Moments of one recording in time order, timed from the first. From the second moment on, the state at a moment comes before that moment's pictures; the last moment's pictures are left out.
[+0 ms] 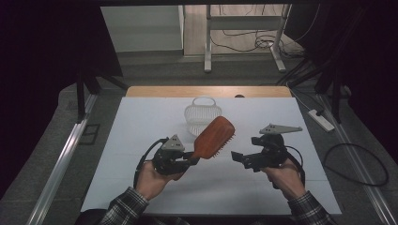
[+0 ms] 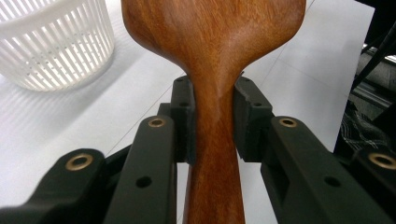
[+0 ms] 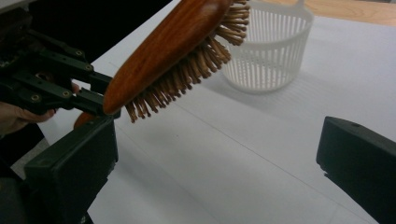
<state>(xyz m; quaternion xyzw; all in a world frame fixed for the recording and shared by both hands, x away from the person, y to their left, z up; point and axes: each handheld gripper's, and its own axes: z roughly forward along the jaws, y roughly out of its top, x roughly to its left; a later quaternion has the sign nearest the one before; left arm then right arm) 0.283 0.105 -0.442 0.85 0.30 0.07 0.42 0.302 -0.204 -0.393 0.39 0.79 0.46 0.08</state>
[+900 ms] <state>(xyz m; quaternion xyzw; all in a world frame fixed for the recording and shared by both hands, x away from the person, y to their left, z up) 0.278 0.101 -0.440 0.84 0.29 0.08 0.44 0.330 -0.157 -0.389 0.41 0.79 0.46 0.05</state>
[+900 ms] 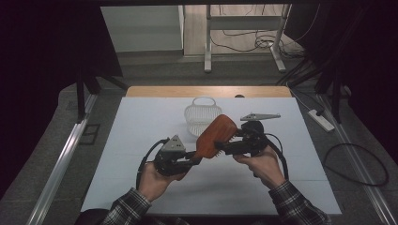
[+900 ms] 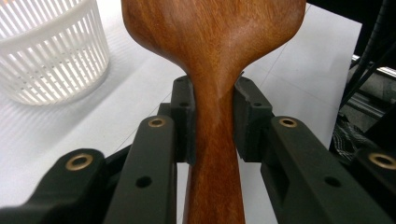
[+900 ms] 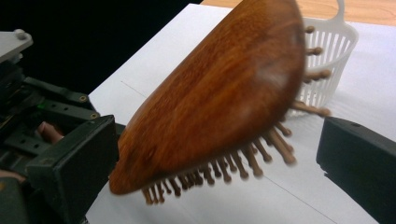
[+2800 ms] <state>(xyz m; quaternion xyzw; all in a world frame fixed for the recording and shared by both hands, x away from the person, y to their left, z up) 0.286 0.103 -0.457 0.85 0.31 0.06 0.42 0.340 -0.151 -0.385 0.41 0.74 0.53 -0.04</state>
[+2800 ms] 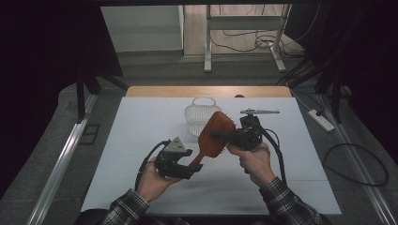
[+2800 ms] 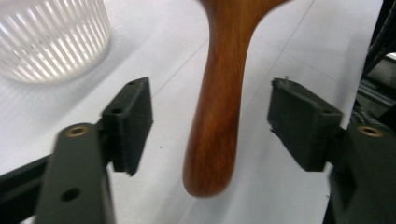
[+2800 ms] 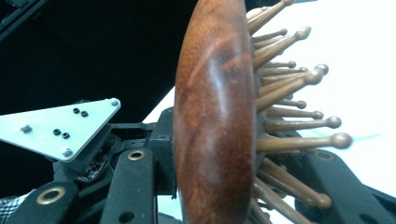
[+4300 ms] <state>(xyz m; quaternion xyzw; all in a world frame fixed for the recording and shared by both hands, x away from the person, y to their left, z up) 0.250 0.205 -0.466 0.83 0.36 0.07 0.43 0.372 -0.170 -0.361 0.43 0.71 0.56 0.01</state>
